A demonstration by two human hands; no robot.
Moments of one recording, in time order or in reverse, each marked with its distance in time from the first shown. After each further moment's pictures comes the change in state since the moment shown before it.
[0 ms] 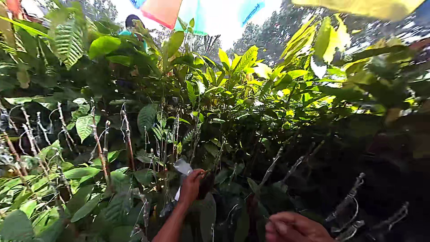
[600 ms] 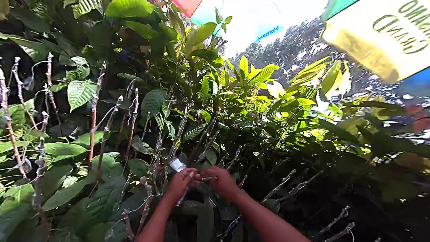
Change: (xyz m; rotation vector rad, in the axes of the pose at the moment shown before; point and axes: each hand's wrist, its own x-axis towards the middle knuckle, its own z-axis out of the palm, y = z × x) left_hand 0.013 -0.027 -0.044 -0.626 -0.170 -0.267; right_hand 0.232 0.078 0.105 -1.105 -0.402 -0.202
